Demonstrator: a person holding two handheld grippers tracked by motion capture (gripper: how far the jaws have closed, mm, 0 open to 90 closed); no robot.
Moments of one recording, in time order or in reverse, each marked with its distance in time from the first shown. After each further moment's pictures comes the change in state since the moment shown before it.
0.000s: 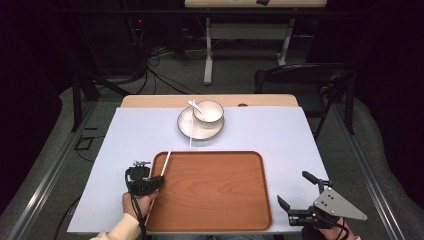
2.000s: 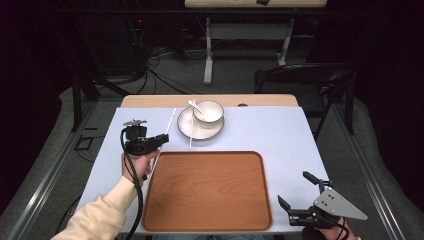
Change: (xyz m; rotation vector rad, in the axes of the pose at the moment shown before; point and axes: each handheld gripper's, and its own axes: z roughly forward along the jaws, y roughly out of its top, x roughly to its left) left arm -0.015 0.100 -0.037 -0.206 -0.206 0.082; right arm -0.001 0.000 0.000 0.011 -0.008 0.004
